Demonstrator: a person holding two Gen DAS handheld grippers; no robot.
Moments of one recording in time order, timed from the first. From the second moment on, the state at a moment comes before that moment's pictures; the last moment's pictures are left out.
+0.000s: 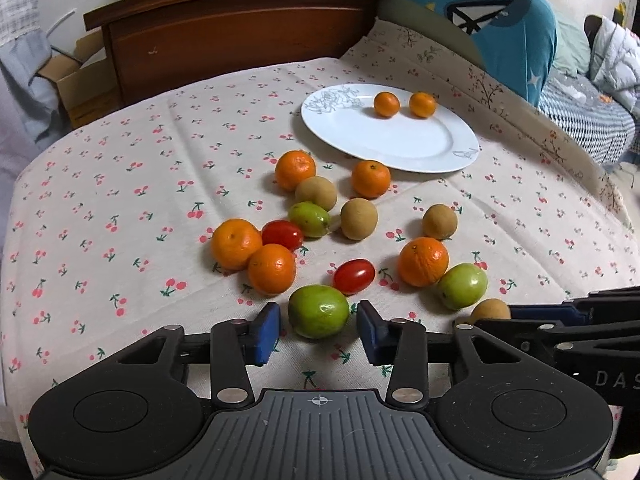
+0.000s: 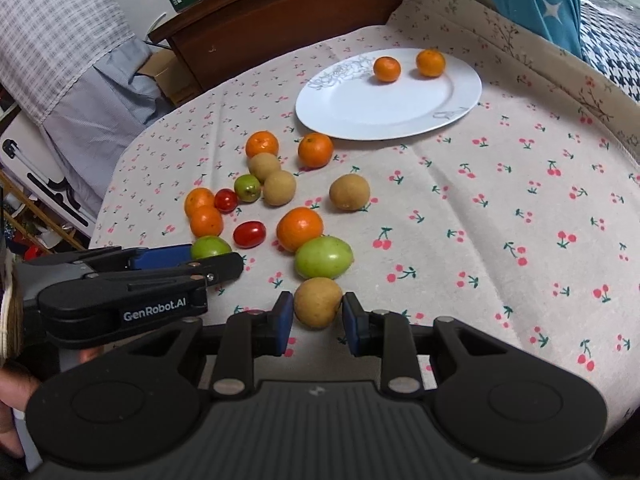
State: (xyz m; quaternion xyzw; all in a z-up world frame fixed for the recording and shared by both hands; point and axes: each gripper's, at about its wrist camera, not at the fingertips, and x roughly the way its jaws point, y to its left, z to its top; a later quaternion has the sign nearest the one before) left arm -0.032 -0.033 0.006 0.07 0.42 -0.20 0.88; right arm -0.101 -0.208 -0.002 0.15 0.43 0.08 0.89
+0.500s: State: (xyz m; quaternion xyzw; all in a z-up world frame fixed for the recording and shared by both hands) left arm -0.039 -0.027 0.015 0.06 0.40 -0.20 0.89; right arm -0.103 -0.211 0.001 0.16 0.43 0.08 0.89
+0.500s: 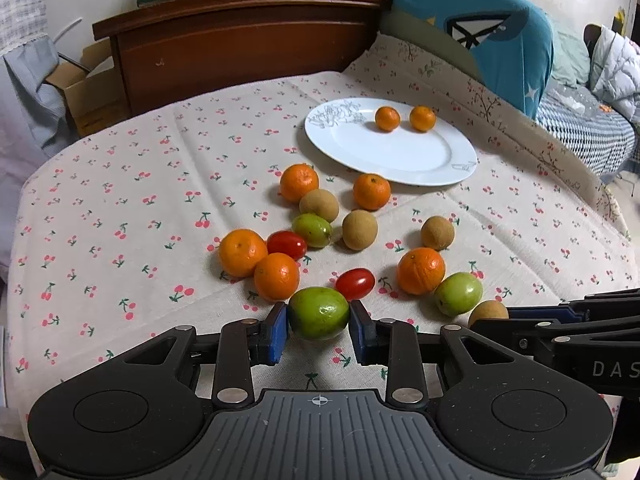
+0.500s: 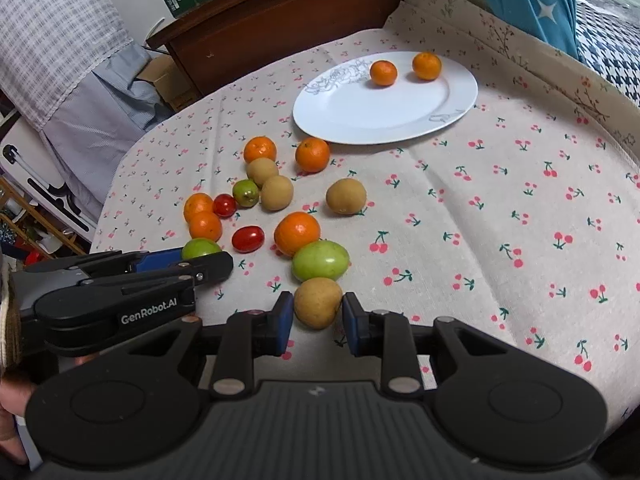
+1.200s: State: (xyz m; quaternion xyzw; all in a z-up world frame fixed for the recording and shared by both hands) left arm -0.037 -0.025 0.053 0.01 0.36 -0.22 0.91; right arm -0.098 -0.225 0.038 0.17 0.36 0.10 0.91
